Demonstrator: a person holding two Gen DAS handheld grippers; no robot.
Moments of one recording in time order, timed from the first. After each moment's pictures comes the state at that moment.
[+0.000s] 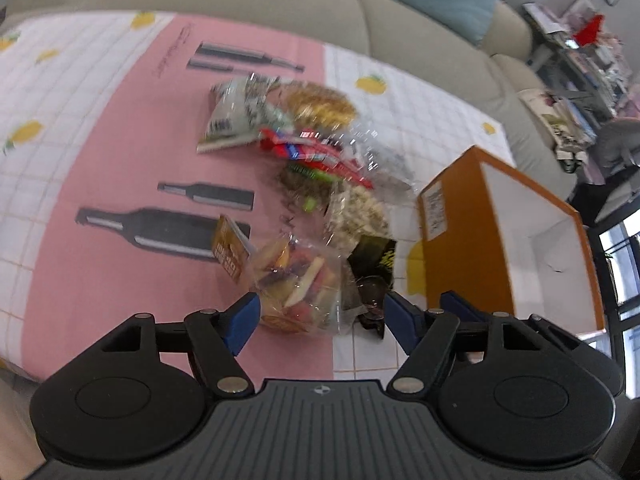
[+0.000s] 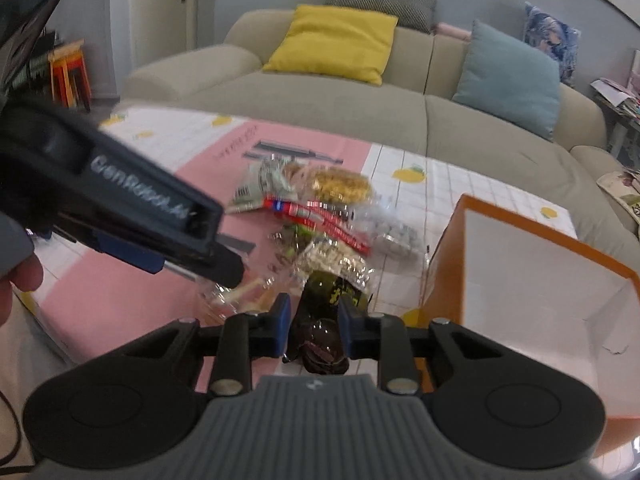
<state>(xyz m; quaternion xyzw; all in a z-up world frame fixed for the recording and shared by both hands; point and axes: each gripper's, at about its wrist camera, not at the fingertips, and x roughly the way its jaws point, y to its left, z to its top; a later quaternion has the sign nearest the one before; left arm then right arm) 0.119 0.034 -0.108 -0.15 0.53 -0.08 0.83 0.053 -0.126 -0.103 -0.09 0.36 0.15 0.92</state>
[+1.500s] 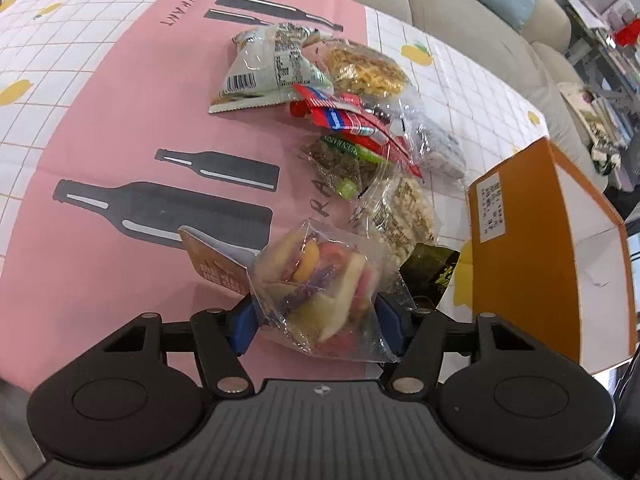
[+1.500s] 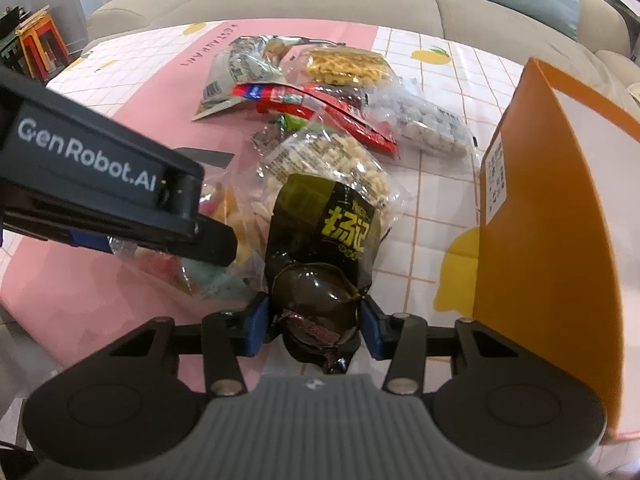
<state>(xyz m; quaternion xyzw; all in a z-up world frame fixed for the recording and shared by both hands) 0.150 0.039 -0.156 -0.17 0.57 -0.05 0.81 0.131 -0.113 -0.187 -0.05 0.49 0.14 0.86</state>
